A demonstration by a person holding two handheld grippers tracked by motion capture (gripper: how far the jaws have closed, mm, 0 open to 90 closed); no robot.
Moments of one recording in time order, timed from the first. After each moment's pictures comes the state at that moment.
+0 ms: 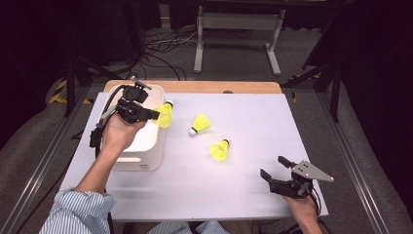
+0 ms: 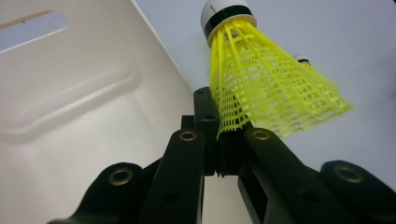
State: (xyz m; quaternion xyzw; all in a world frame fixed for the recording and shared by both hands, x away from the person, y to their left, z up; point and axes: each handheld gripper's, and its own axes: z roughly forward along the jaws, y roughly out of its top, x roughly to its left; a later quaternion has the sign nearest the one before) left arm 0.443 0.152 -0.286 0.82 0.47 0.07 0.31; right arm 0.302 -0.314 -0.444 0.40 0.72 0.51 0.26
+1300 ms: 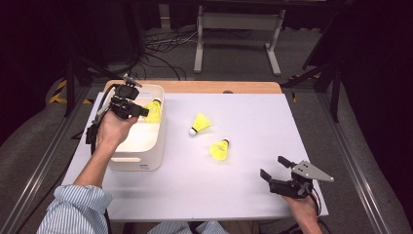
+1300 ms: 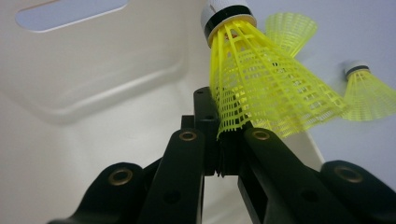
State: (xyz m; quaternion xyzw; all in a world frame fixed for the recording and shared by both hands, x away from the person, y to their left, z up) left arm 0.472 0.177 -0.308 0.80 0.53 0.08 0.28; right arm 0.302 -0.314 -0.444 0.40 0.72 0.51 0.26
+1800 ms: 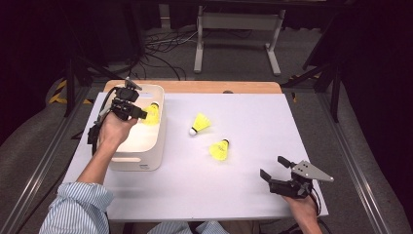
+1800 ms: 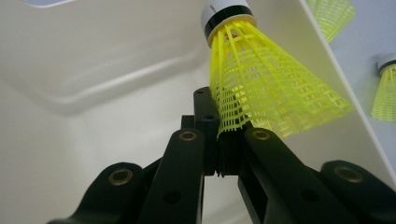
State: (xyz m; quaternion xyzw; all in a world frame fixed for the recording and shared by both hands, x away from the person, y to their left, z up) left arm 0.484 0.182 -0.327 0.80 0.54 0.08 0.25; right arm 0.303 -0.314 -0.444 0.40 0.72 0.51 0.26
